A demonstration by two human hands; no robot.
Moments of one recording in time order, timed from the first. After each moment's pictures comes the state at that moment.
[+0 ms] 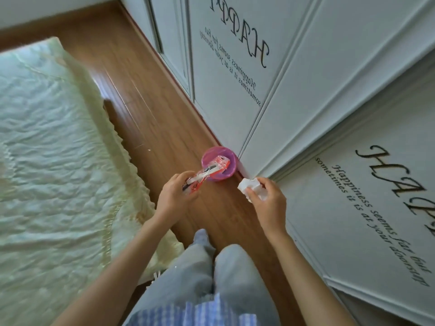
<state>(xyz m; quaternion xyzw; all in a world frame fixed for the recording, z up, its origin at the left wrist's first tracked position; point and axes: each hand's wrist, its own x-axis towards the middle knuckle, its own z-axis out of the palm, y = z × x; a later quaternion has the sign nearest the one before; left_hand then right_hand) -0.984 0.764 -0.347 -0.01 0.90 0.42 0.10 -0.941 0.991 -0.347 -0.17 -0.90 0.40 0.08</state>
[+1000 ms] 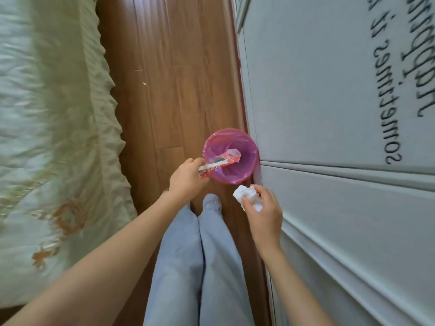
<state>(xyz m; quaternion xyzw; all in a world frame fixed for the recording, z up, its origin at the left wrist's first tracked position) -1.219 0.847 -0.691 -0.20 0.88 0.33 0.28 -1.194 1.045 -0.644 -0.10 -0.92 0.34 -0.16</state>
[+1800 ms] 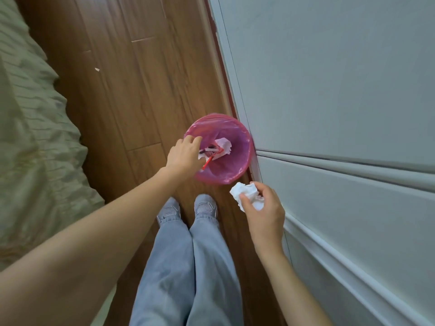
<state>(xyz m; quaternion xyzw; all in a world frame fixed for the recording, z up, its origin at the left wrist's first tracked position) -1.291 0.868 -0.838 -0.06 0.91 0.22 0.35 -1.204 1.058 -0.746 -0.22 -0.89 0.36 -0.16</state>
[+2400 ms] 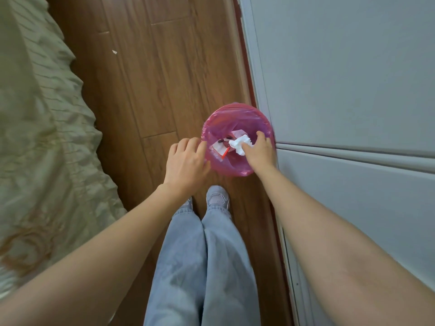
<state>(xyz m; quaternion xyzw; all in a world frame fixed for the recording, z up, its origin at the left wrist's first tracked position) -1.225 0.832 -0.819 -0.01 0.97 0.16 0.19 -1.303 1.012 -0.861 -0.16 -0.91 0.19 -0.34</state>
